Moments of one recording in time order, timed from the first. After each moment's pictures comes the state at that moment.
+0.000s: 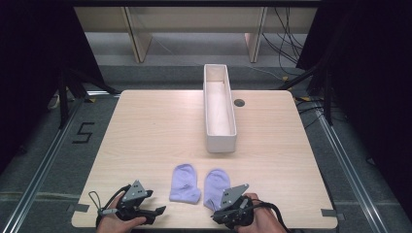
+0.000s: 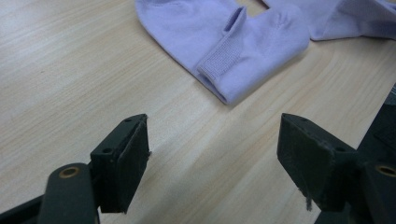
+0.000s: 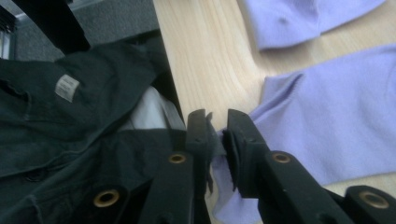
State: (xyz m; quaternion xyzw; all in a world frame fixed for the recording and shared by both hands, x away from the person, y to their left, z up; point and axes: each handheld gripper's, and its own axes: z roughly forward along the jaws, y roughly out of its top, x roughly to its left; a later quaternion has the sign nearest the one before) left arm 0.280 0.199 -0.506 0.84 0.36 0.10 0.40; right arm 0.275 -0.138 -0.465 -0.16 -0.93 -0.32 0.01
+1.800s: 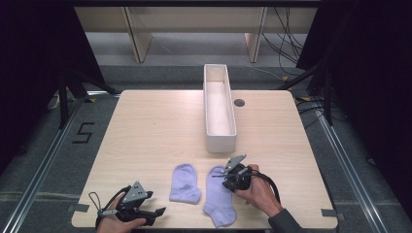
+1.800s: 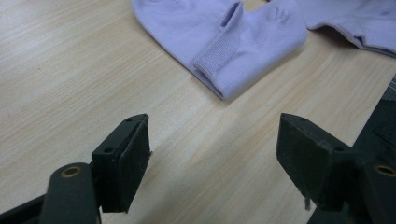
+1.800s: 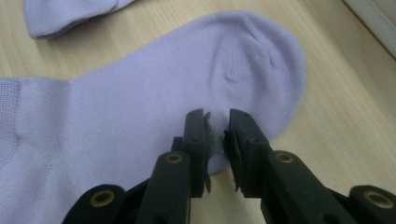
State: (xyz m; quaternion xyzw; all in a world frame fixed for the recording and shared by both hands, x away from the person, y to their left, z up) left arm 0.278 0.200 -0.506 0.85 0.36 0.10 0.38; right arm 0.369 -0.149 -0.489 -0.24 -0.93 -0.24 -0.08
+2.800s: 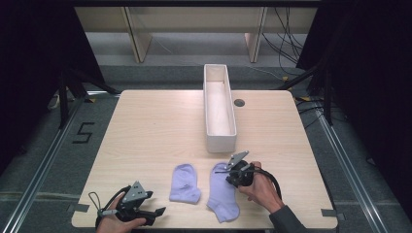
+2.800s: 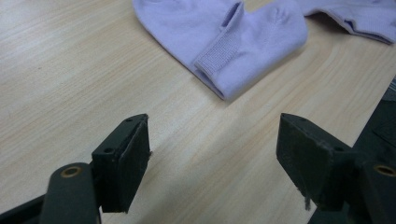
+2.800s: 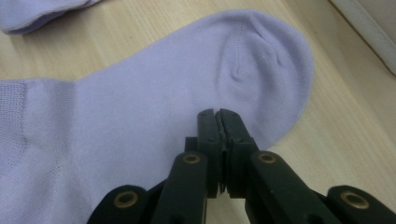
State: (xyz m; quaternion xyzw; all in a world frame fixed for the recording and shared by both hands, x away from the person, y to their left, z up) left arm 0.280 0.200 -0.506 0.85 0.36 0.10 0.38; right arm 0.378 -0.157 -0.488 -0.26 -0.93 -0.23 -0.08
